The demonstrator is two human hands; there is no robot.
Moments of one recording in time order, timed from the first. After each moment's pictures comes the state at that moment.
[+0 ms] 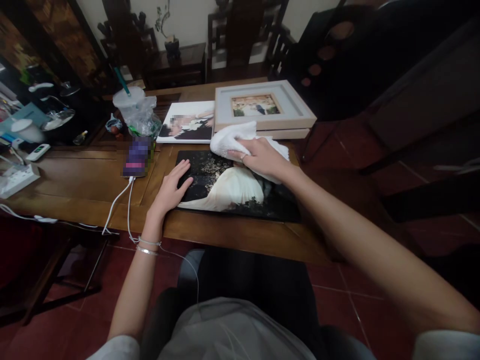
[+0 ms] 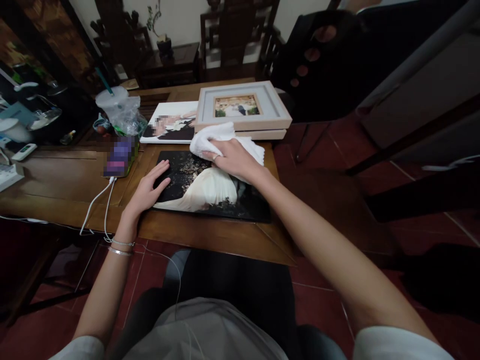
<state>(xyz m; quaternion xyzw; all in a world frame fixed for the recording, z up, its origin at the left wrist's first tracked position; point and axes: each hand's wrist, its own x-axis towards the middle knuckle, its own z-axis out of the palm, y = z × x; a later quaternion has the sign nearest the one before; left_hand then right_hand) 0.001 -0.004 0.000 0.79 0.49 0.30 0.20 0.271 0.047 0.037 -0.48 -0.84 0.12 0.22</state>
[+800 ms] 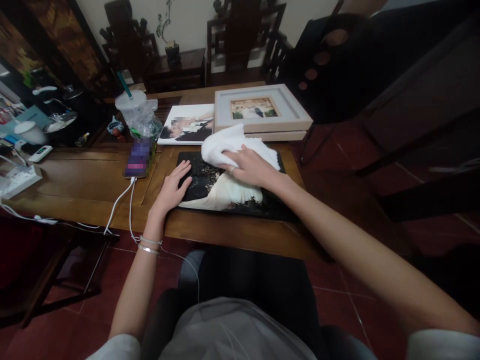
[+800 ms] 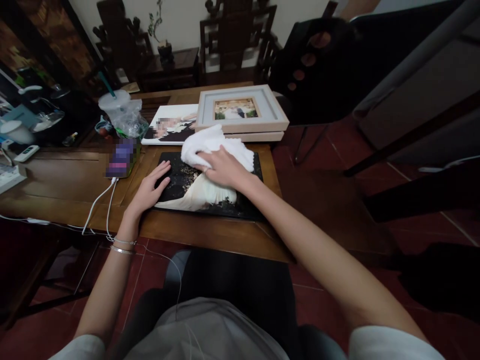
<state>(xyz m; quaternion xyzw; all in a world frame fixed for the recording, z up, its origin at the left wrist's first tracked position) -0.001 0.000 -0.005 0.80 0.48 0.30 0.20 0.252 0.030 0.033 -0.42 -0.88 0.09 0.18</state>
